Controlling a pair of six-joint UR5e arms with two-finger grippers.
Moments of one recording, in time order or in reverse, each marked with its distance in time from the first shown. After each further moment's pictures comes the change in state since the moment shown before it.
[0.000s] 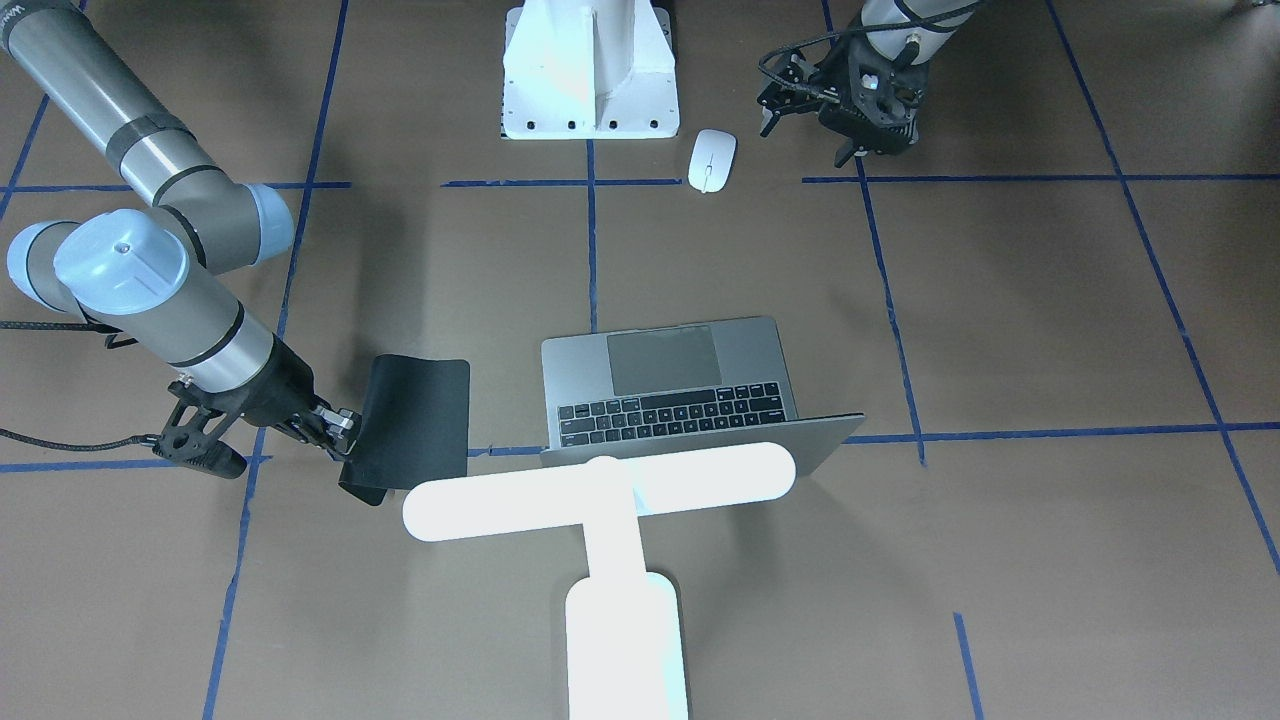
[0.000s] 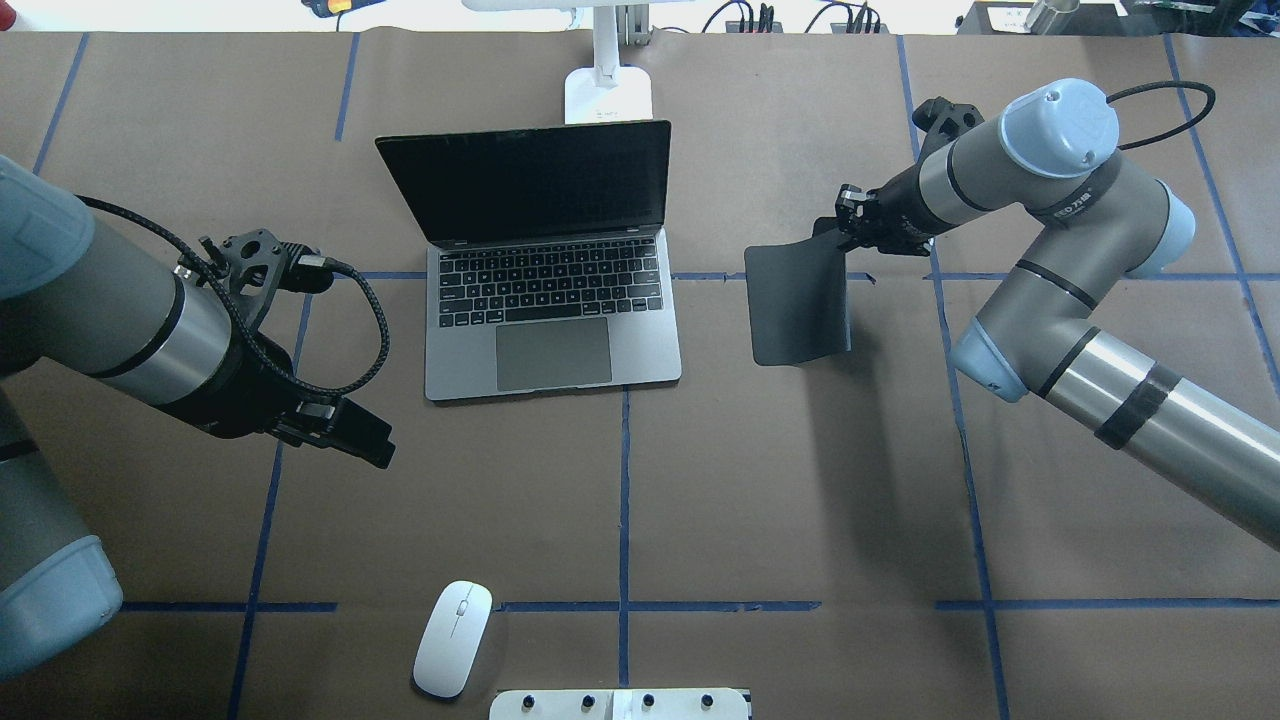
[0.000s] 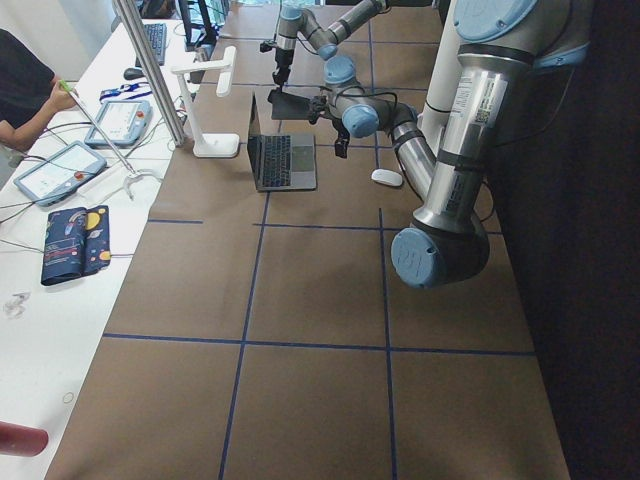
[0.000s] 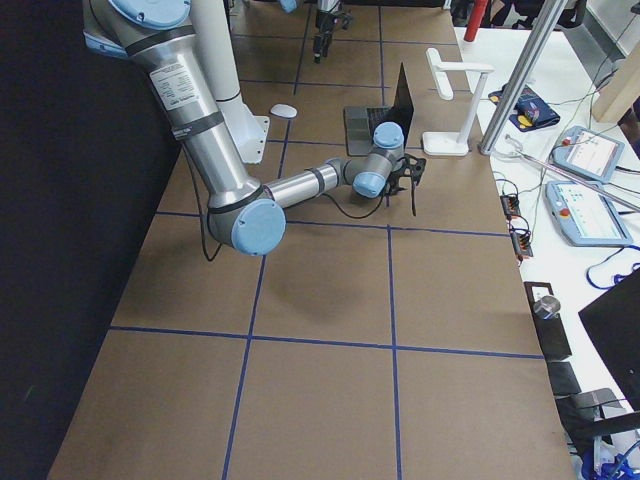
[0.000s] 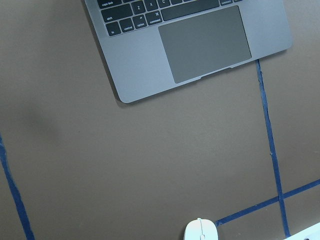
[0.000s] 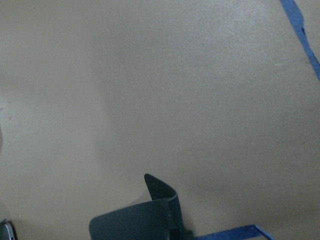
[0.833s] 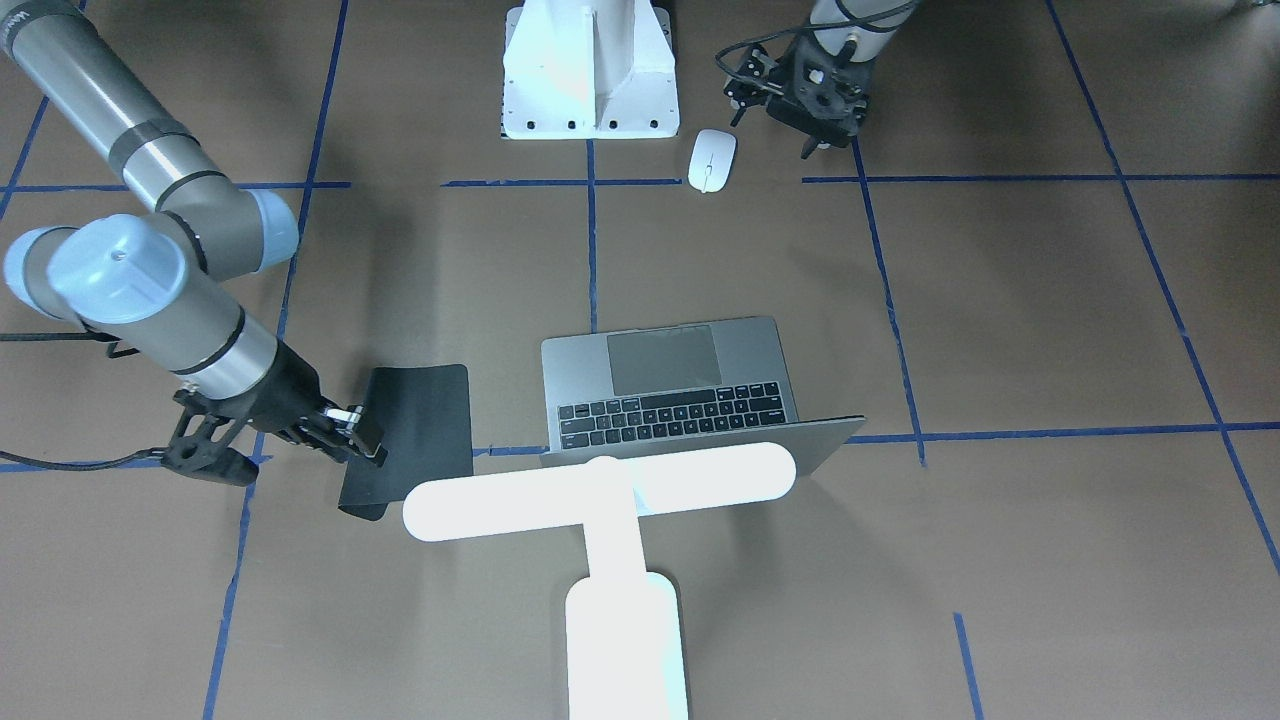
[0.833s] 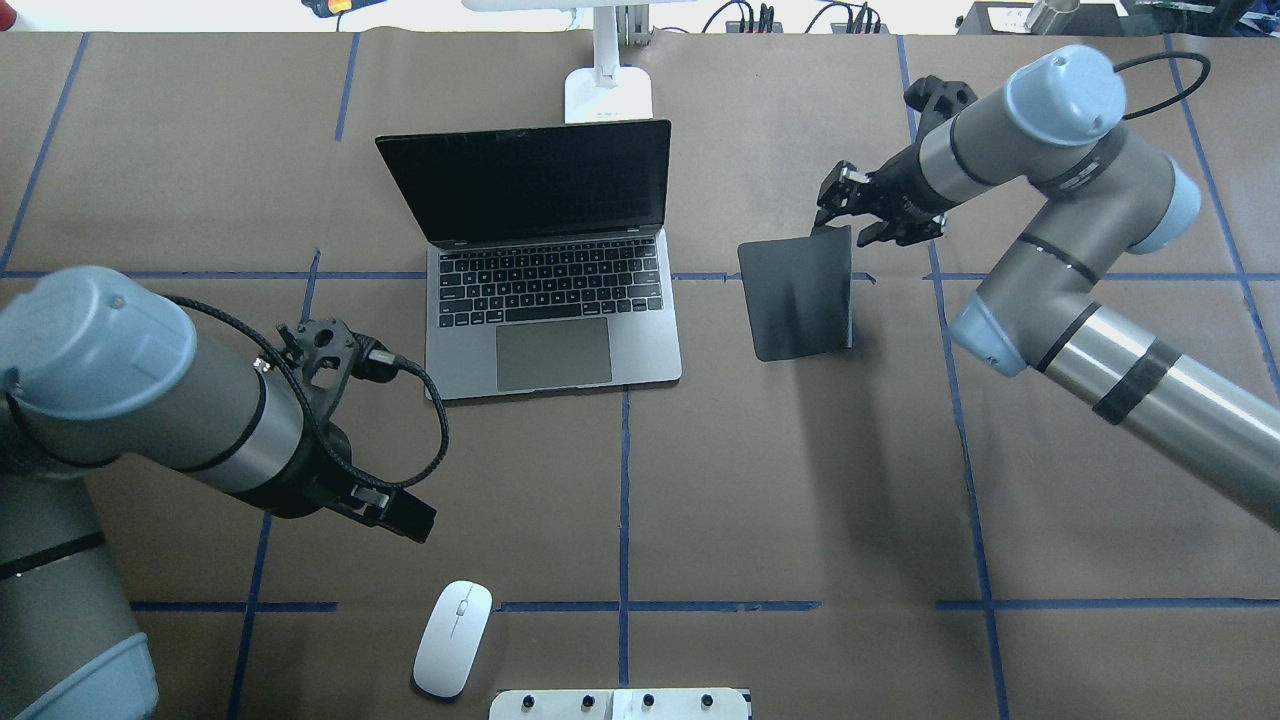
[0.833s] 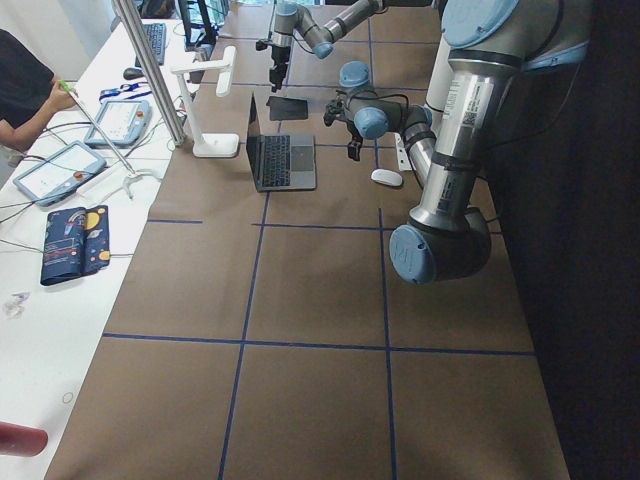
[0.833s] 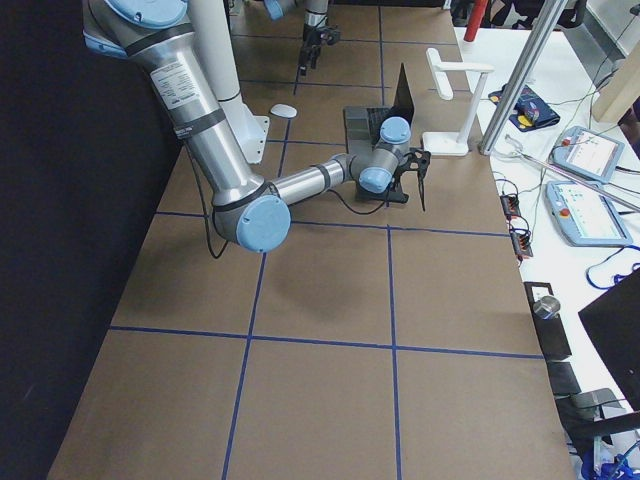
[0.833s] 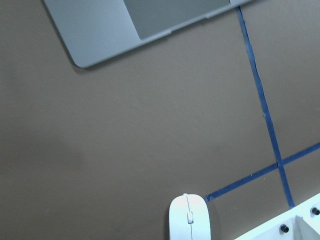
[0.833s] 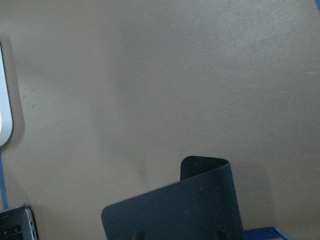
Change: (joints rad) left arm 0.168 -0.005 0.002 0.001 0.123 0.000; right arm 0.058 0.016 -0.002 -0.005 0.117 -0.056
